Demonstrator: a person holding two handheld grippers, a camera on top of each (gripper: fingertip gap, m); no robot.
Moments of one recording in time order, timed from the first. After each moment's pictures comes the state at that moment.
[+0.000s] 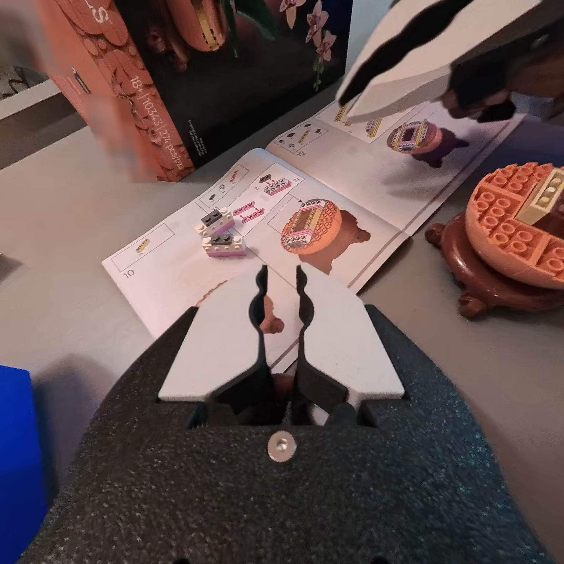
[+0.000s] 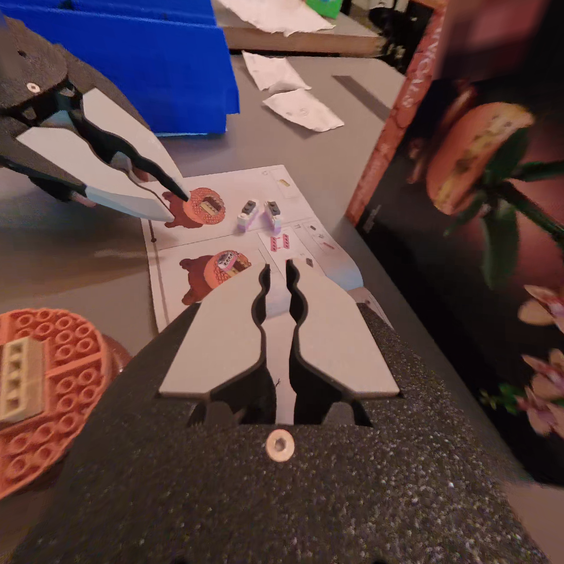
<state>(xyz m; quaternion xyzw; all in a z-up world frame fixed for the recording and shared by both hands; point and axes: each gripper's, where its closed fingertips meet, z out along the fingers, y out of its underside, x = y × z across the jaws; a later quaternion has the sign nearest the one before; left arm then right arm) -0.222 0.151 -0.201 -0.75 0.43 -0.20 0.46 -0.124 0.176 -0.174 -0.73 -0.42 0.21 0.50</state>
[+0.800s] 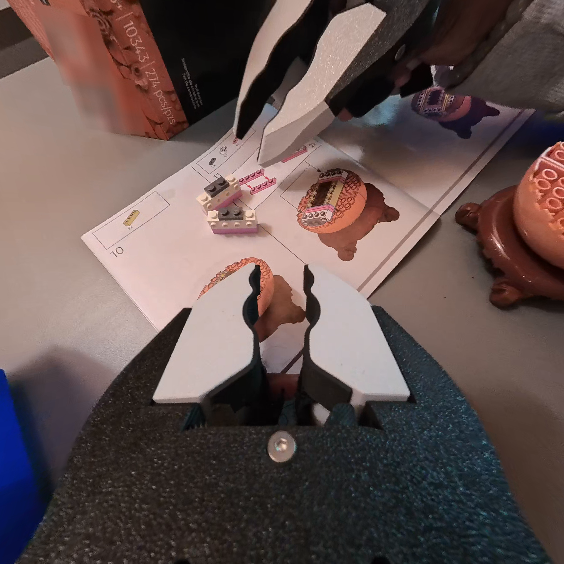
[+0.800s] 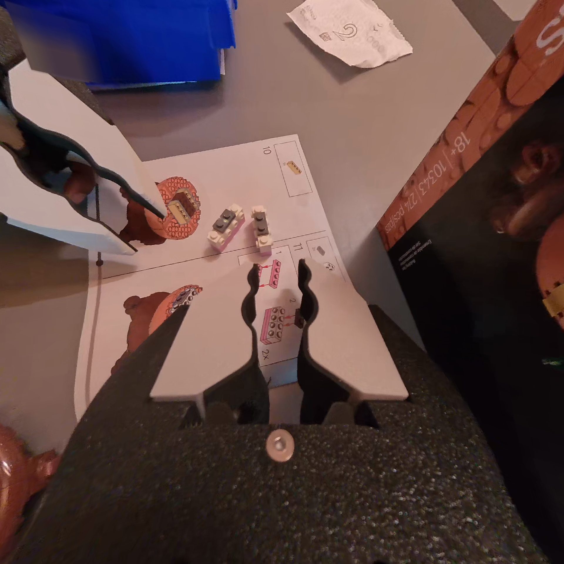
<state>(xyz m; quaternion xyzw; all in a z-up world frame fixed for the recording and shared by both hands) -0.230 0.164 -0.223 -0.78 0.43 -0.21 0.40 -0.174 0.231 -0.216 -0.76 -0.48 0.23 0.38</state>
